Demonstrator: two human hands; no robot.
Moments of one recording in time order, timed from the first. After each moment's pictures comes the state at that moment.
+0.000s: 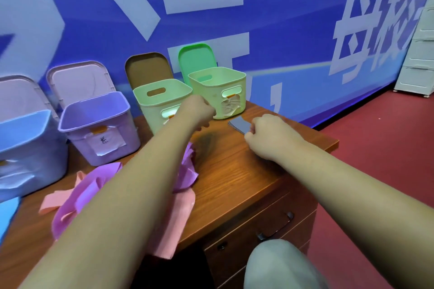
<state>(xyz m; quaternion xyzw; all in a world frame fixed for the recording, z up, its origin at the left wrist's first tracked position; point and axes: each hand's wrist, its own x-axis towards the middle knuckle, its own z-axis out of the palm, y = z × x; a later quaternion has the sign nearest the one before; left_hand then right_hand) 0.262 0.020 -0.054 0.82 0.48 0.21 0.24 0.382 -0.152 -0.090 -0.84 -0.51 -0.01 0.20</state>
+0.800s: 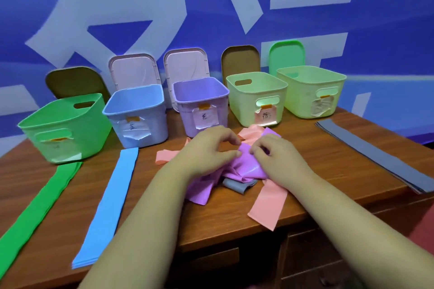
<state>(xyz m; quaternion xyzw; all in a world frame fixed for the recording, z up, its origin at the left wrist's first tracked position) 0.003 -0.038 -0.095 0.89 0.35 0.25 0.17 0.223 -0.084 -0.152 -0.63 -0.68 0.06 0.37</state>
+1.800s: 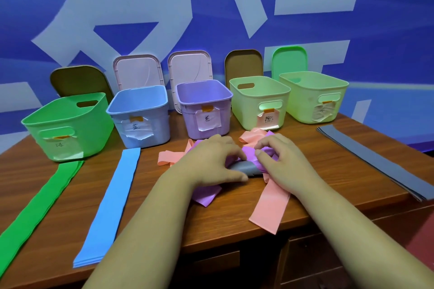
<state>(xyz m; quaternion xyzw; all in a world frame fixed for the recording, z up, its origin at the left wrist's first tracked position) 0.000 -0.031 -0.112 0.94 0.31 0.16 0.04 0.224 -0.095 -0.149 -0.59 -0.67 0.09 0.44</state>
